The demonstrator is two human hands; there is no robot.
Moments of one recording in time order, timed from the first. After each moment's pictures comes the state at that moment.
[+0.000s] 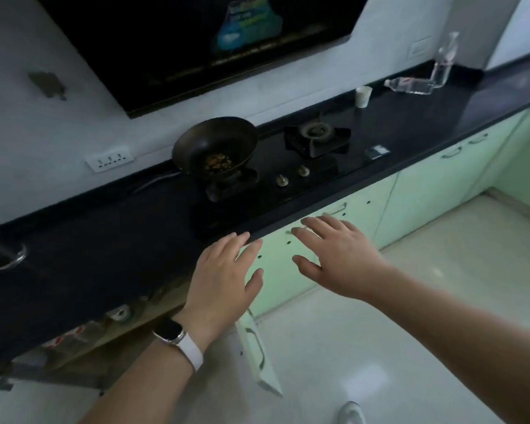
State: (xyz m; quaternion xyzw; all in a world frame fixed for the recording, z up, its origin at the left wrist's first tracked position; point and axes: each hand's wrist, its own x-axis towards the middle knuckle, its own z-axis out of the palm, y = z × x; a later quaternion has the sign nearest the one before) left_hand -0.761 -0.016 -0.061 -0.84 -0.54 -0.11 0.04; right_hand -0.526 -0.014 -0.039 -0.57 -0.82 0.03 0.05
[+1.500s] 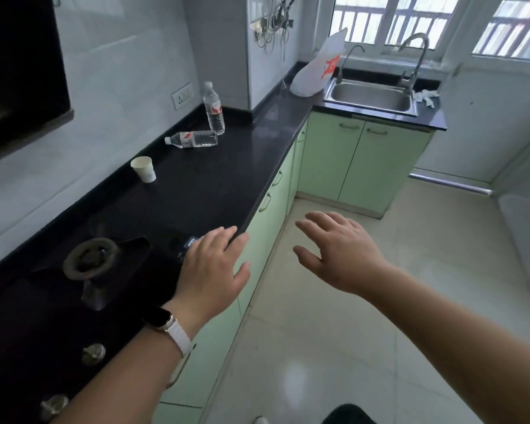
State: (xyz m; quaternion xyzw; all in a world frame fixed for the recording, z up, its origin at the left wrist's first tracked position) left_hand -0.319 0.366 -0.082 -0.96 -0.21 -0.16 -0.04; right_hand -0.139 0.189 -0.033 -0.85 -0.53 -0.04 0.05
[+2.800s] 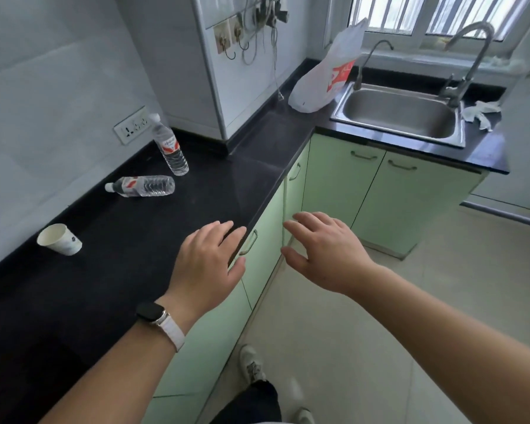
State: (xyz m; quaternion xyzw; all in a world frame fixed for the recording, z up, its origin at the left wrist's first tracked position) left_hand 0.083 0.509 -0.085 -0.96 -0.24 -0.16 -0.02; right_hand 0.273 0.356 -0.058 -0.81 -0.58 0.02 0.08
